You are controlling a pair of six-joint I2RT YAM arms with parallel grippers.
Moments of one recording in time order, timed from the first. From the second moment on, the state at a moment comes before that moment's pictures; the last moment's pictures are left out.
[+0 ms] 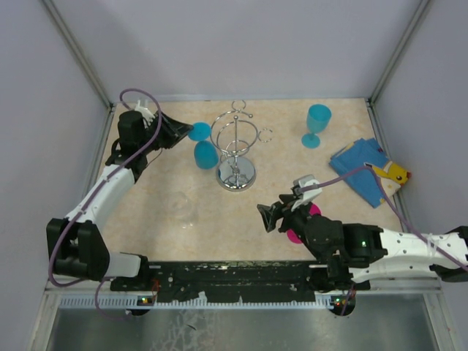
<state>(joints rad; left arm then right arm) -0.17 1.35 1.03 0.05 0.36 -0.90 1.52 0.64 0.74 -0.33 0.93 0.40</state>
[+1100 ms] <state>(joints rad) -0.17 1.33 1.05 0.03 0.39 -0.93 1.52 0.52 0.64 -0.36 0.98 0.47</state>
